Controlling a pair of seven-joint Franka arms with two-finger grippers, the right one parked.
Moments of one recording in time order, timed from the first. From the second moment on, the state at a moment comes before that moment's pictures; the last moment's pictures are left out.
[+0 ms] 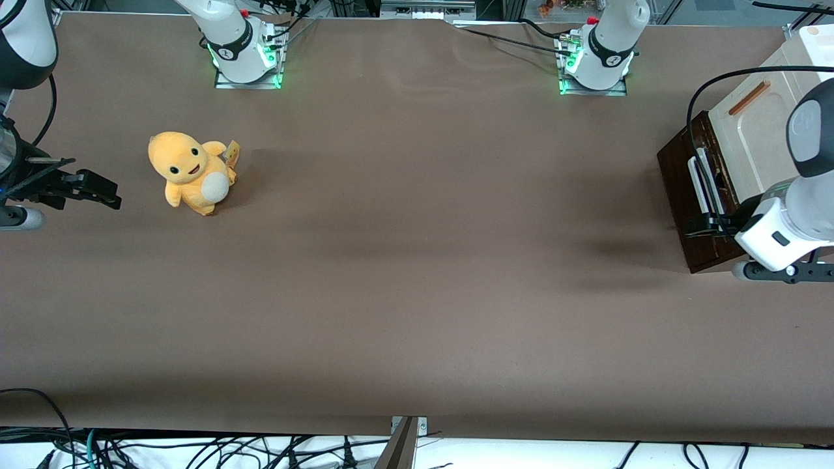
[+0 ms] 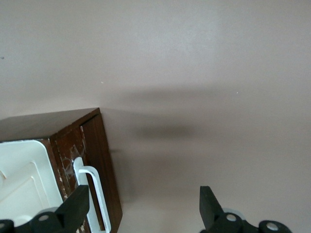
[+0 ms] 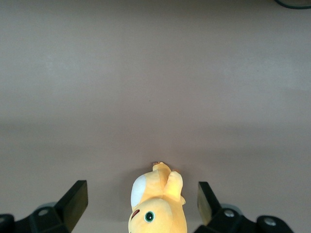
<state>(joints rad) -0.04 0.39 0.03 -1.32 0.07 1.52 -0.03</state>
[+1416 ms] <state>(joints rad) -0.09 0.46 -0.22 -1.58 0.65 1.46 -0.61</state>
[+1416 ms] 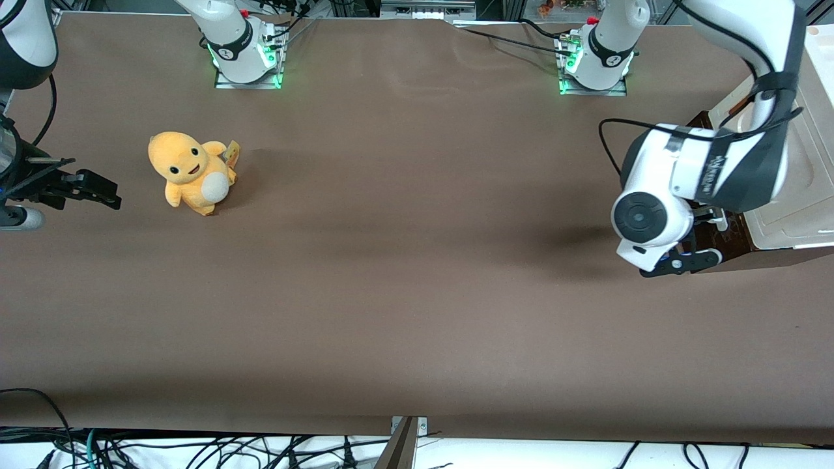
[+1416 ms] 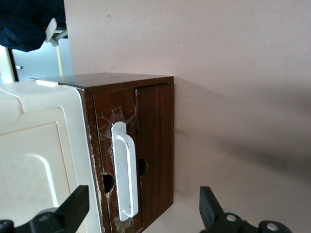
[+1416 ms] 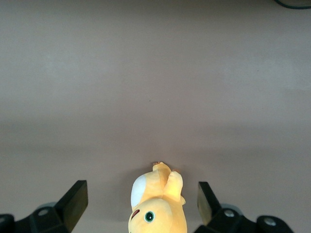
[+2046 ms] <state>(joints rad) -0.13 0.50 -0.24 -1.62 0.75 1.41 -0.79</state>
